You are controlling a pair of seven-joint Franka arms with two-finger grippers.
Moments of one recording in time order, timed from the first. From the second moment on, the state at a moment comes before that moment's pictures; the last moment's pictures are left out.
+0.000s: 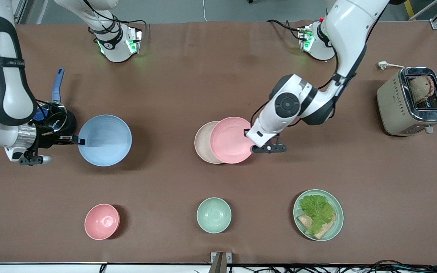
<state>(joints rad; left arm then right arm) -0.26 0.55 -0.41 -1.81 0.07 2.36 -0.71 -0.07 0.30 -0.04 -1.86 0.43 1.89 -0.24</state>
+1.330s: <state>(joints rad) -0.10 0.42 -0.39 -1.65 0.08 2.22 -0.71 0.14 0.38 0.38 -1.98 0.43 2.42 0.26</state>
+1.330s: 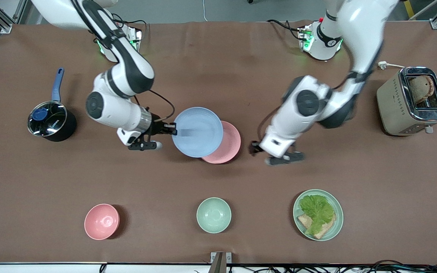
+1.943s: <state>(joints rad) 0.21 0.17 -0.39 -1.45 0.10 1.79 -0.28 0.26 0.50 0.38 -1.98 0.43 2.62 0.32</state>
